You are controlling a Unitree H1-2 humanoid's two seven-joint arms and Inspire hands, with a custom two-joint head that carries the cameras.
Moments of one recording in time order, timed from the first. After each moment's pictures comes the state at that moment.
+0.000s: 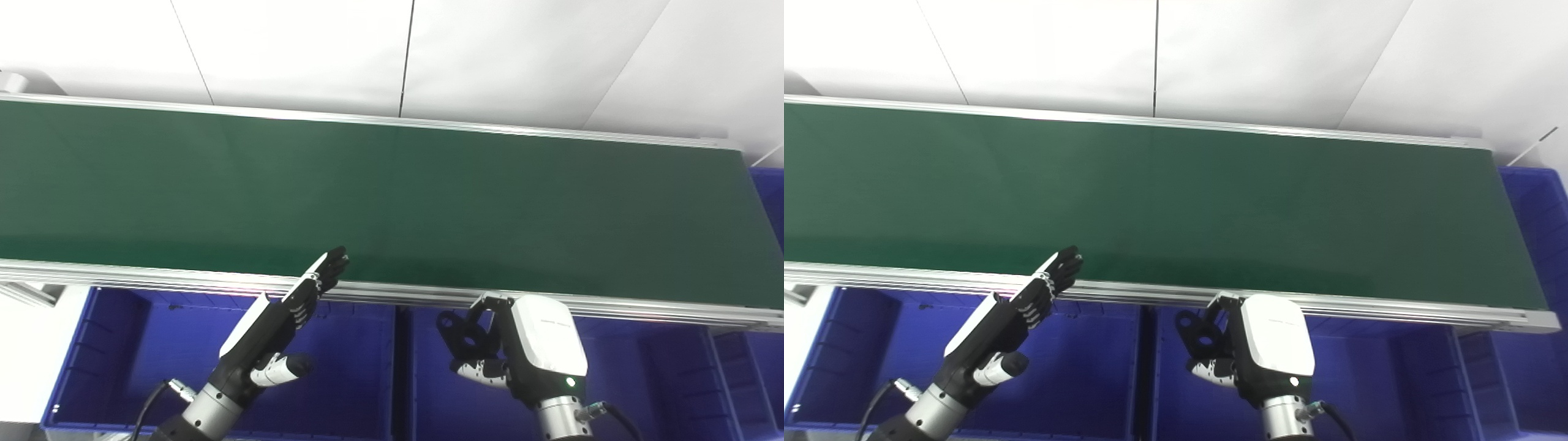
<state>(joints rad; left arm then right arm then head) 0.48 0.27 -0.30 -0.30 -0.06 -0.26 -0.26 0.47 -0.12 0.42 -0.49 -1.24 0.26 0.17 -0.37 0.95</state>
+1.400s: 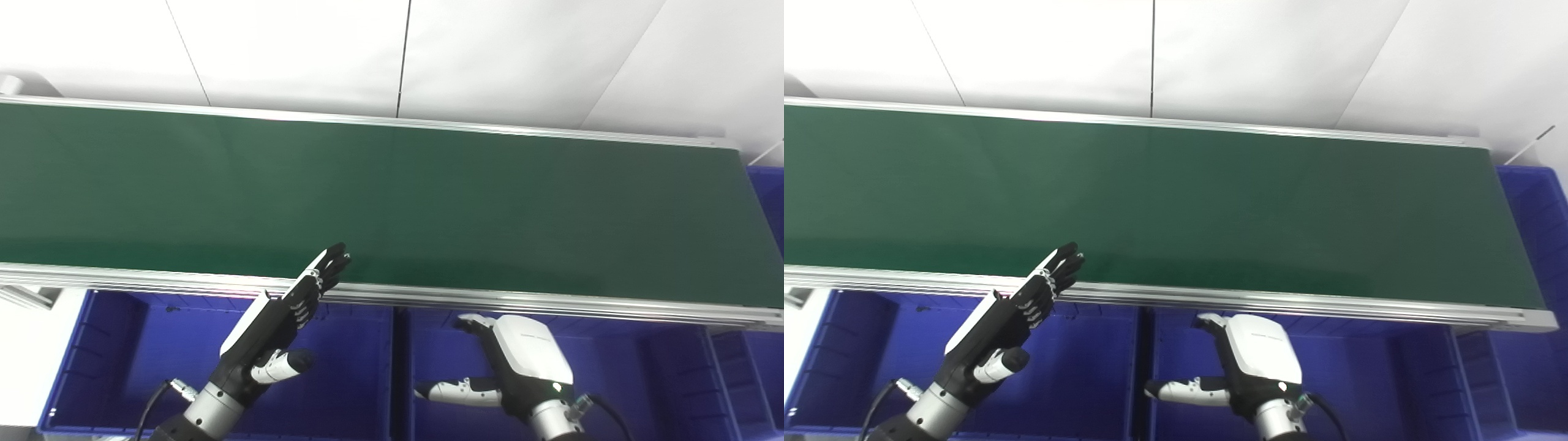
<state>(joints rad) 0.49 0.25 -0.29 -0.32 -0.09 -0.21 -0.29 0.53 -0.05 0.35 -0.56 -1.03 0.19 0.37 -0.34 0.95</state>
